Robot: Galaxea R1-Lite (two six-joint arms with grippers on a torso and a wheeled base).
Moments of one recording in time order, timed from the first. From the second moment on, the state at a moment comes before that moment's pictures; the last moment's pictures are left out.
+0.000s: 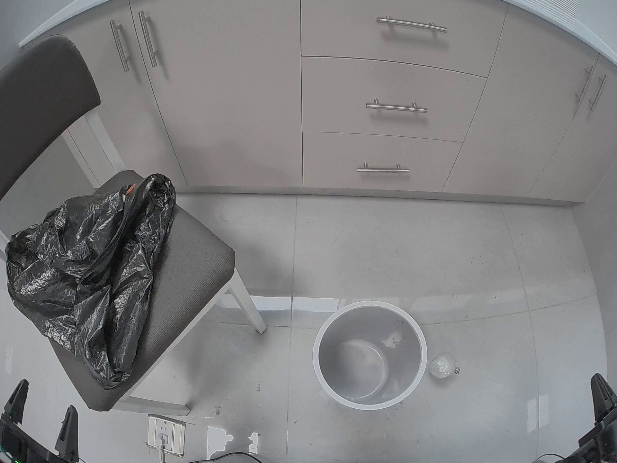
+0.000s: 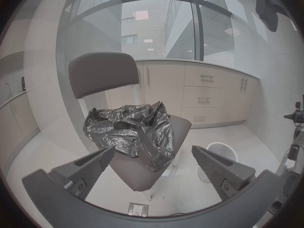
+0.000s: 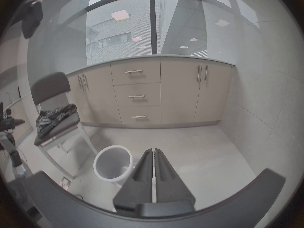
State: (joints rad) left arm 0.00 0.02 -0.02 0.00 -0.02 0.01; right arm 0.00 0.02 -0.02 -0.01 -0.01 0.02
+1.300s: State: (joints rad) left arm -0.12 1.17 -0.89 -0.12 -0.02 0.00; right arm 0.21 0.98 -0.62 -0.54 0.17 0.46
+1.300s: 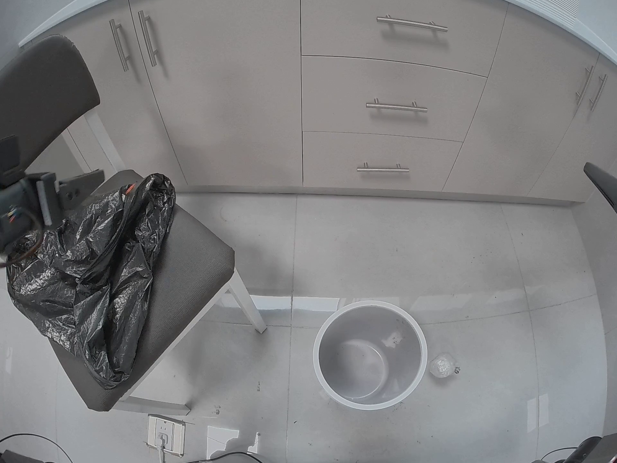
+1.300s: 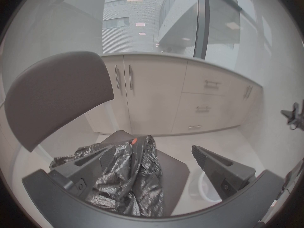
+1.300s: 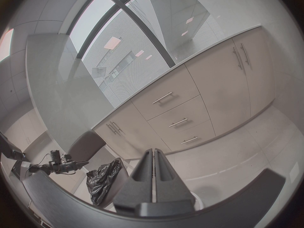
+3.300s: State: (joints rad) left arm 0.02 1.90 -1.30 -0.19 -0.09 0.28; right arm 0.23 1.02 -0.59 -0.55 0.17 0.47
